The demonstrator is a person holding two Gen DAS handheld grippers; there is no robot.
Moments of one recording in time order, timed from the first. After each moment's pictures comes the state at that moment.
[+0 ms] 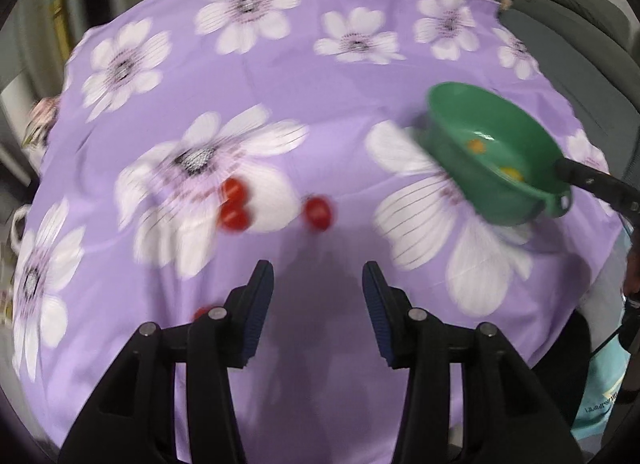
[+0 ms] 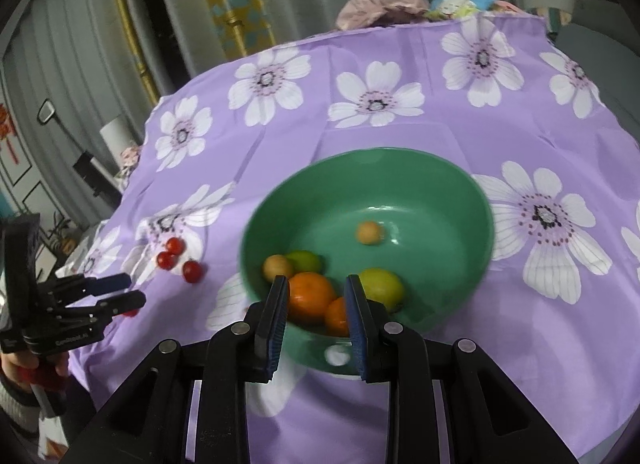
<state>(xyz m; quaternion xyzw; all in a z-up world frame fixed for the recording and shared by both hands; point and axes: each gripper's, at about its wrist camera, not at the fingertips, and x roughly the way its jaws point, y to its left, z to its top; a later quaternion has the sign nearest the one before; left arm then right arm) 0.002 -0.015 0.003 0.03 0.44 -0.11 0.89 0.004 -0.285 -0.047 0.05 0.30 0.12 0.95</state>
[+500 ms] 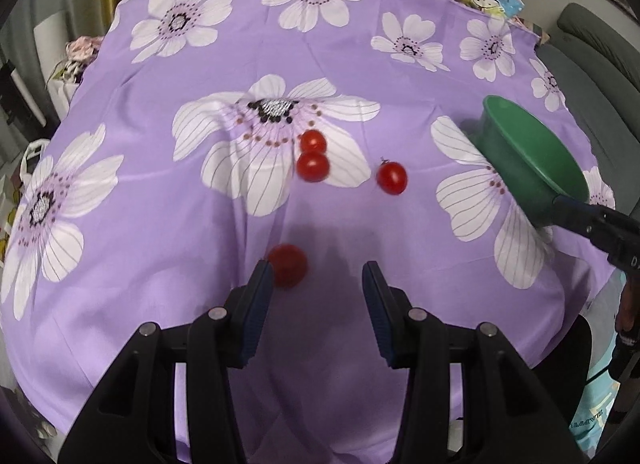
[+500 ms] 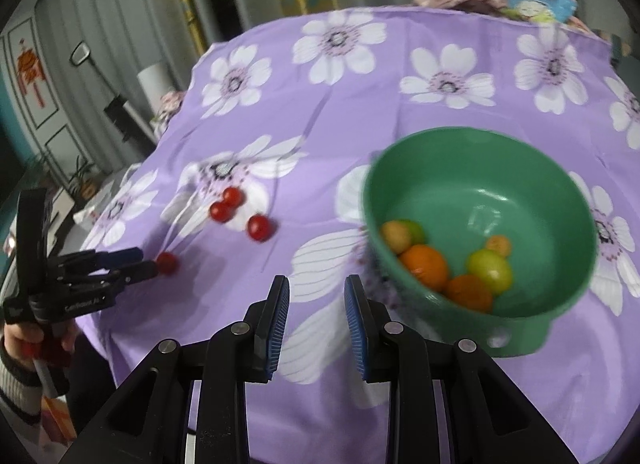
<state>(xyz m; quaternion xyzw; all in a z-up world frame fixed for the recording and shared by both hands) -0.019 0.043 -0.015 -0.04 0.45 -0.08 0.89 0.003 -0.201 -0.065 -0.02 0.35 0.18 0.92</state>
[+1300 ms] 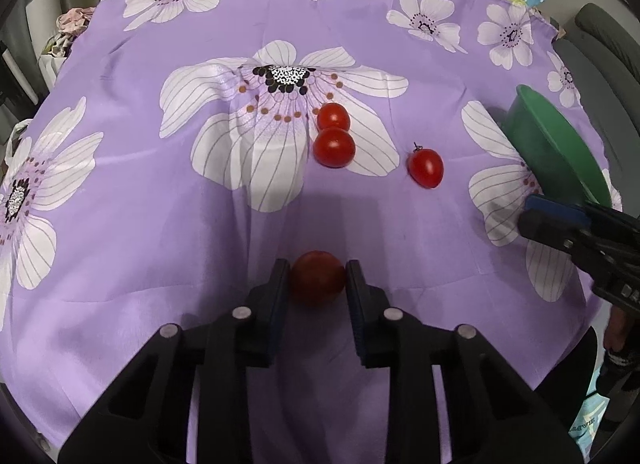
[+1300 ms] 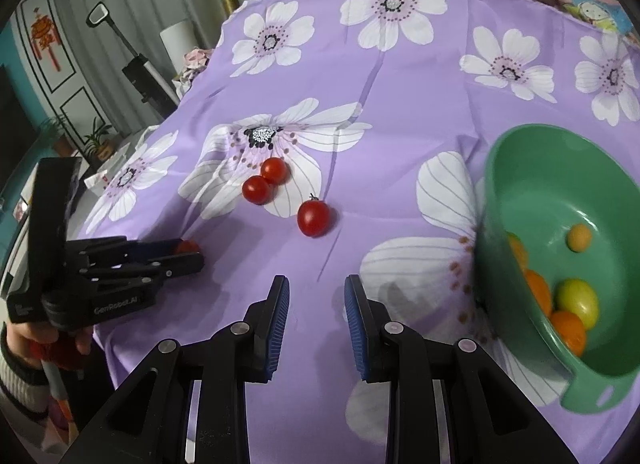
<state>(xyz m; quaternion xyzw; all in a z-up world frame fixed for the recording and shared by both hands) 0.017 0.055 -0.039 -0.05 0.49 -0.09 0.86 0.046 -0.143 -0.086 -0.04 0.40 0.22 0.89</state>
